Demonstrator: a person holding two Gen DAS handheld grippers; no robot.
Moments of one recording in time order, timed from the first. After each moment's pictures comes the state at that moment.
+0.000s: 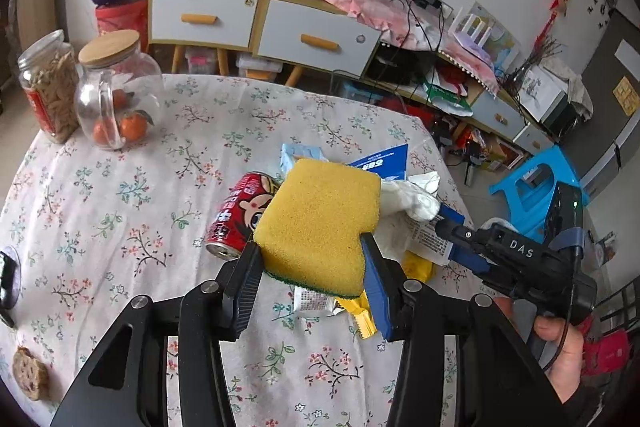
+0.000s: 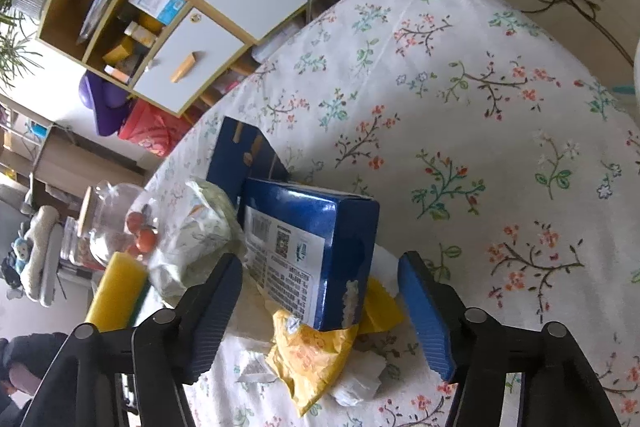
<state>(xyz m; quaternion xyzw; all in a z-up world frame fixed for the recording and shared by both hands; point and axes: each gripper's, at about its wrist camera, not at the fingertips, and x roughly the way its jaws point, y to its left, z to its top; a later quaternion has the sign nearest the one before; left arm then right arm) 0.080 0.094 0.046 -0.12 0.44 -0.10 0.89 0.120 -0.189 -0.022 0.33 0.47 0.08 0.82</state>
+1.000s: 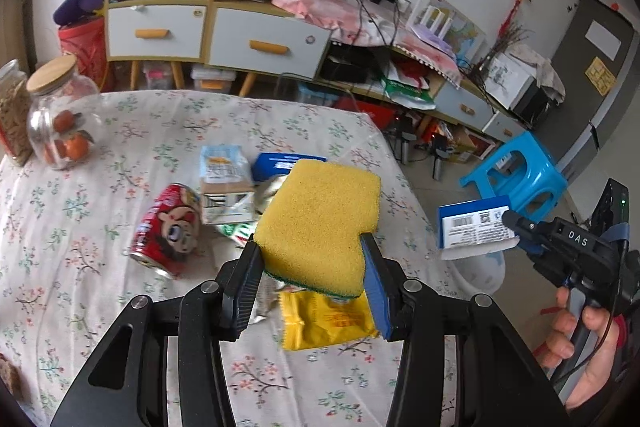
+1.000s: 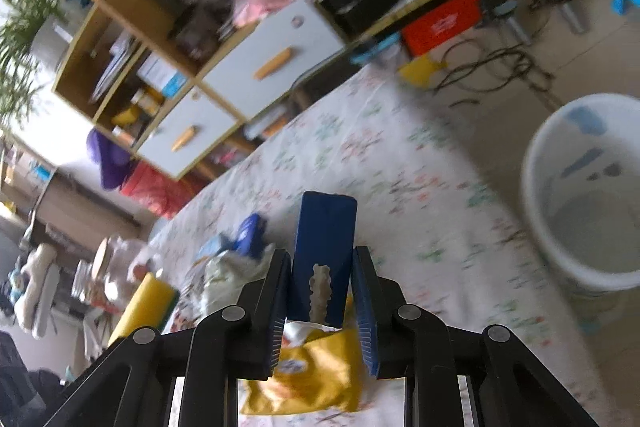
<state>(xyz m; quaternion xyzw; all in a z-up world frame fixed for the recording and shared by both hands) 0.075 0.024 0.057 -0.10 0.42 -0.16 0.89 0.057 -0.282 0.049 0.32 0.38 0.01 0.87</state>
